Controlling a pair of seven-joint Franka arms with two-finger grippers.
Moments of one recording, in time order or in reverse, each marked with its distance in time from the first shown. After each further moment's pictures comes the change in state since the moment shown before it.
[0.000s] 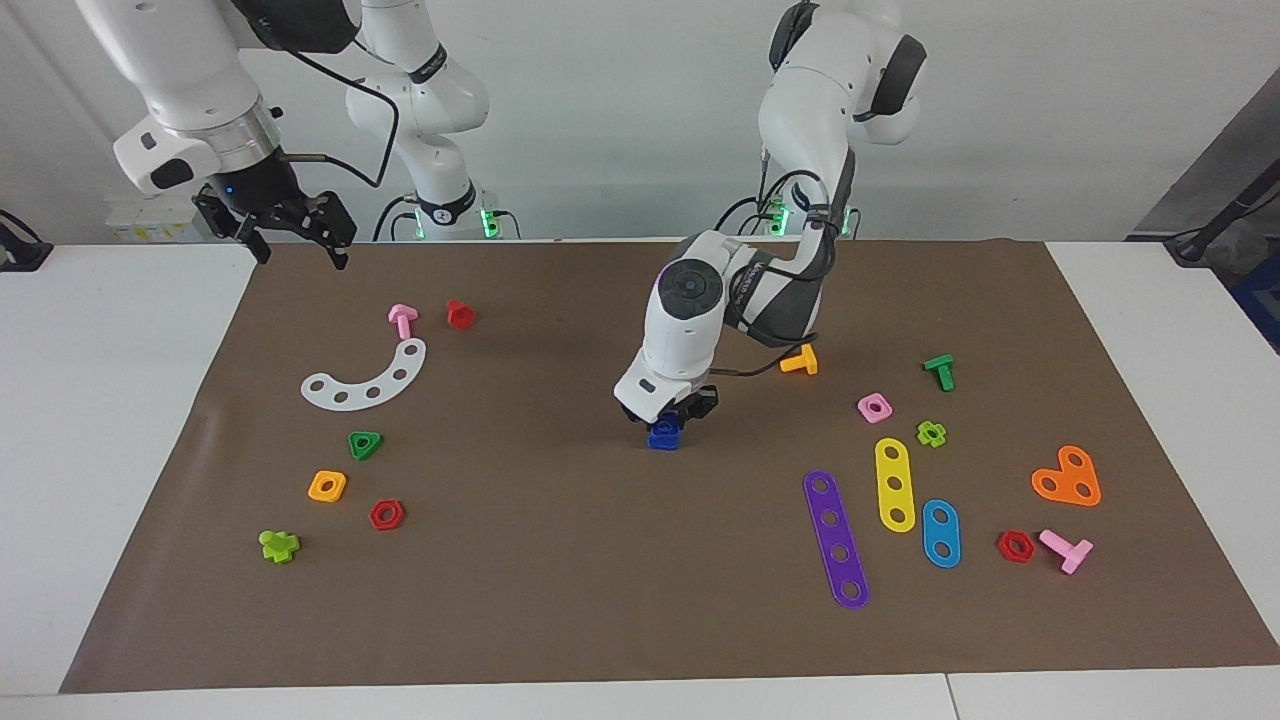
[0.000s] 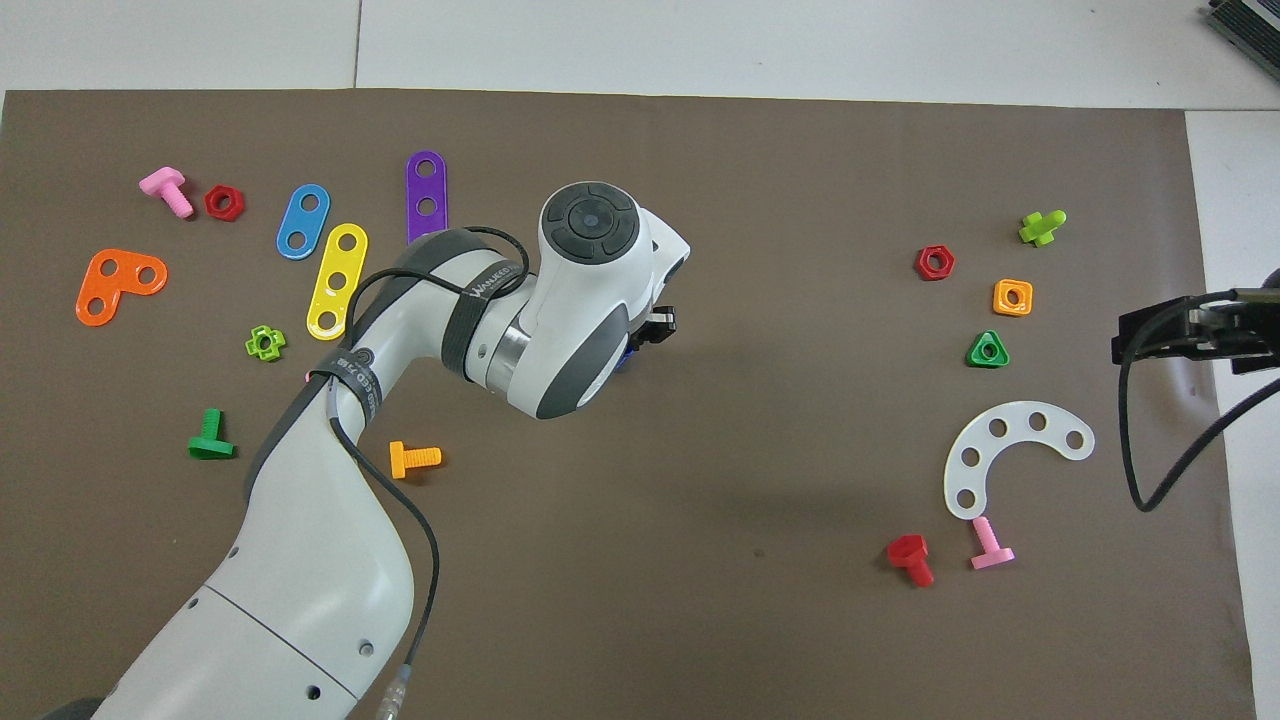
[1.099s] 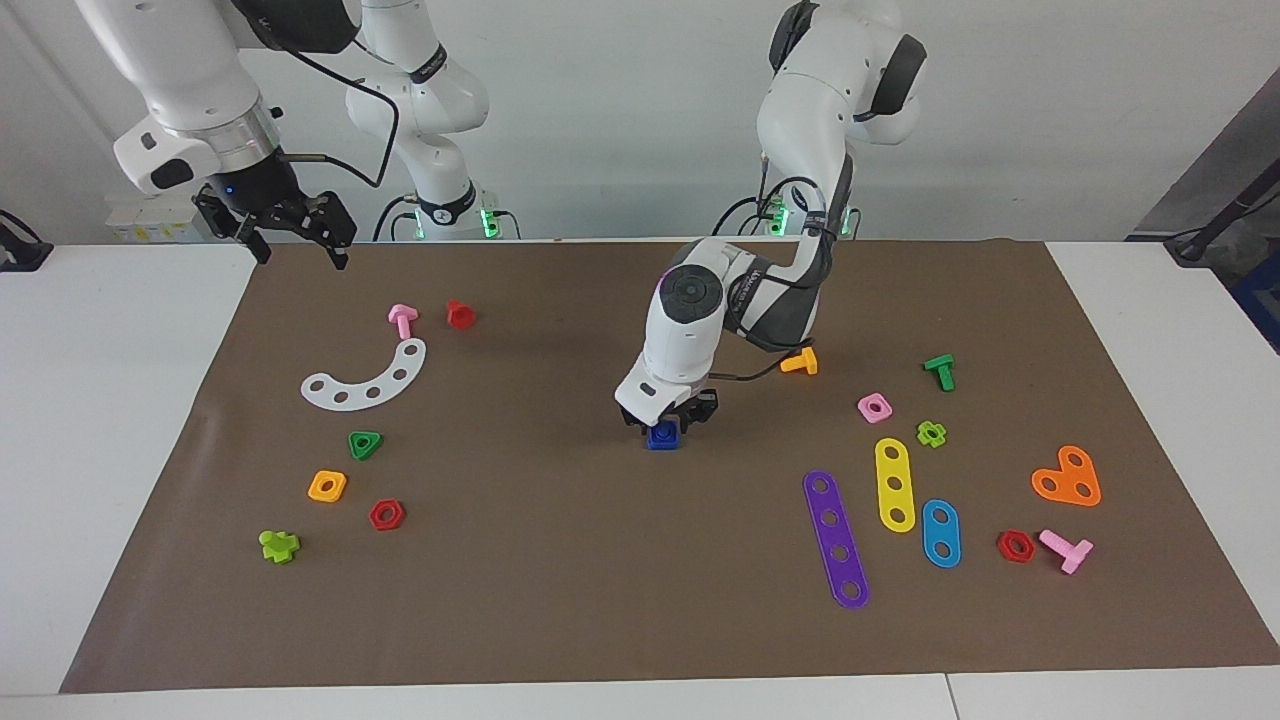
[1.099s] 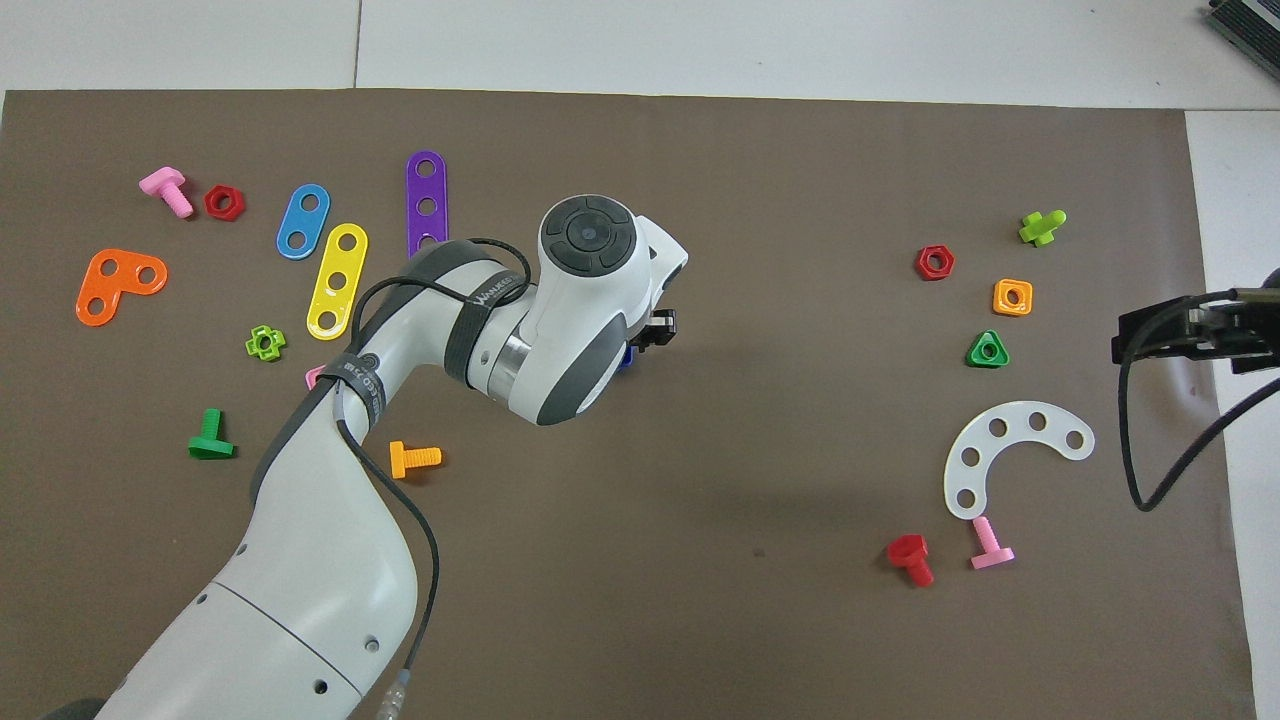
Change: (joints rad) left arm 0.000 -0.002 0.000 -0.033 0.000 0.039 0.000; right arm 0.000 0.000 0.000 0.000 0.000 0.000 0.000
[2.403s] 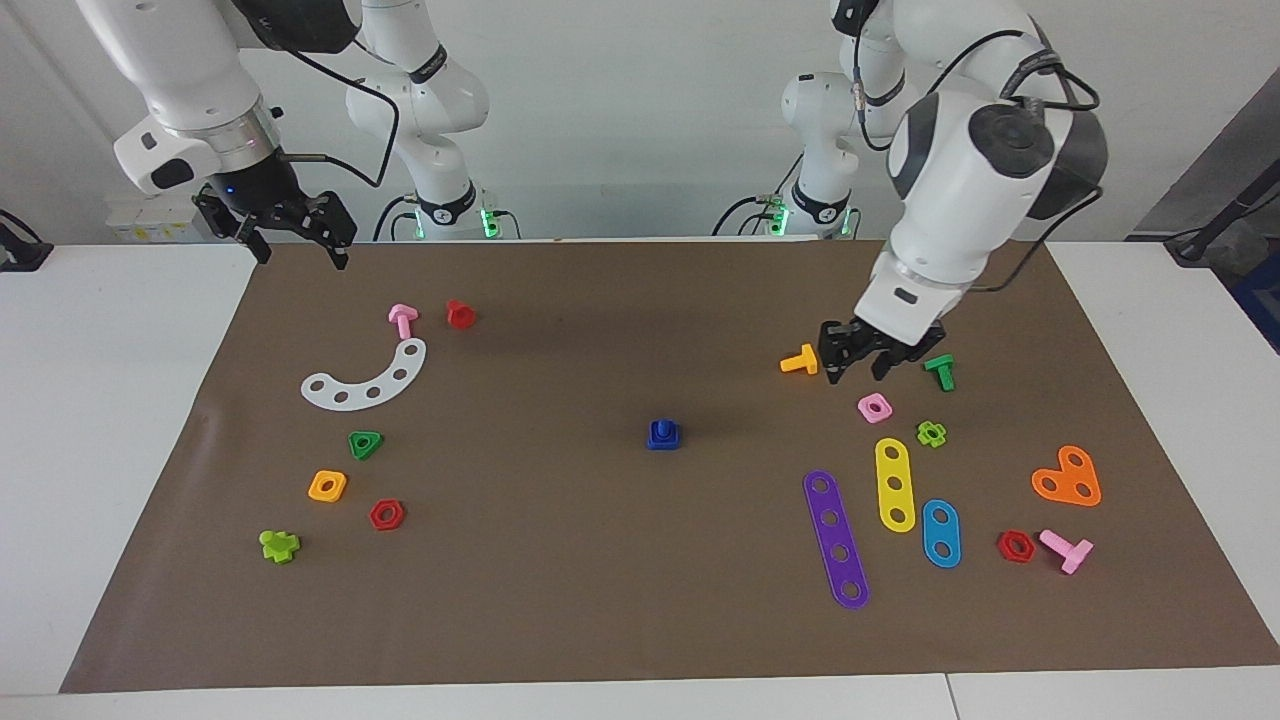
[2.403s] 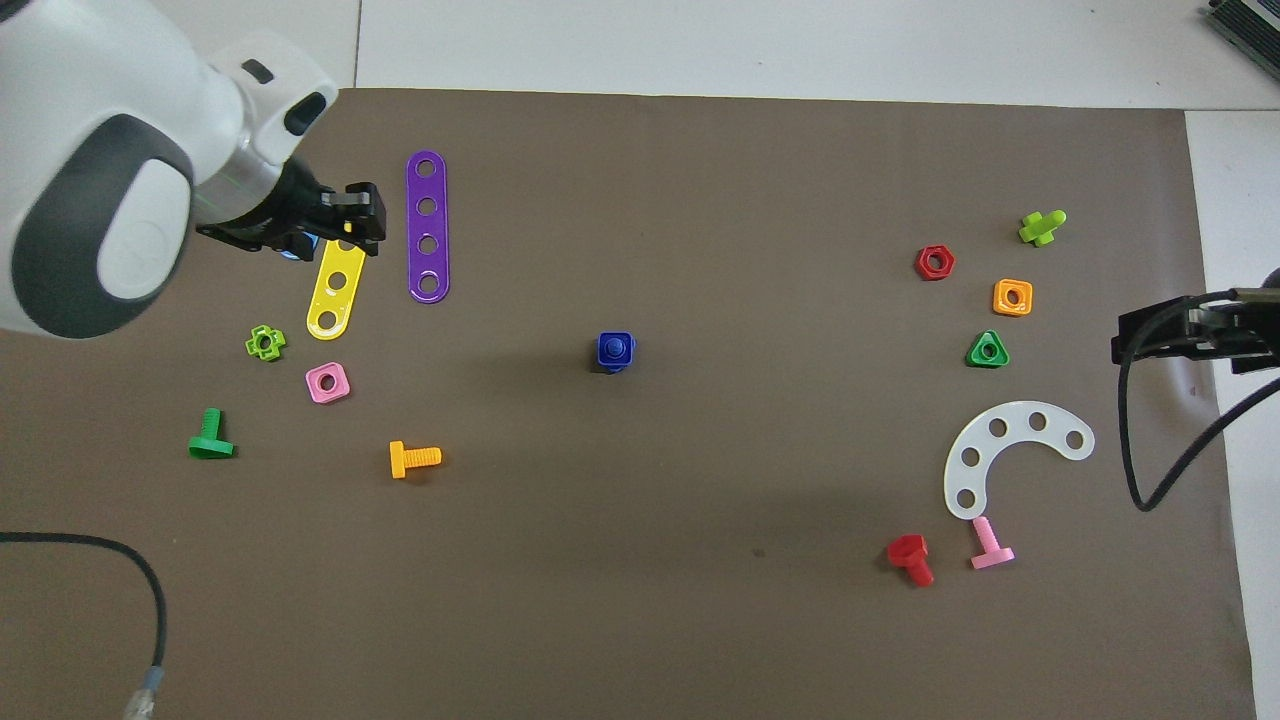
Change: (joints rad) left arm 0.377 -0.302 0.029 0.119 -0.030 -0.389 0.374; right arm 0.000 0.000 0.000 0.000 0.000 0.000 0.000
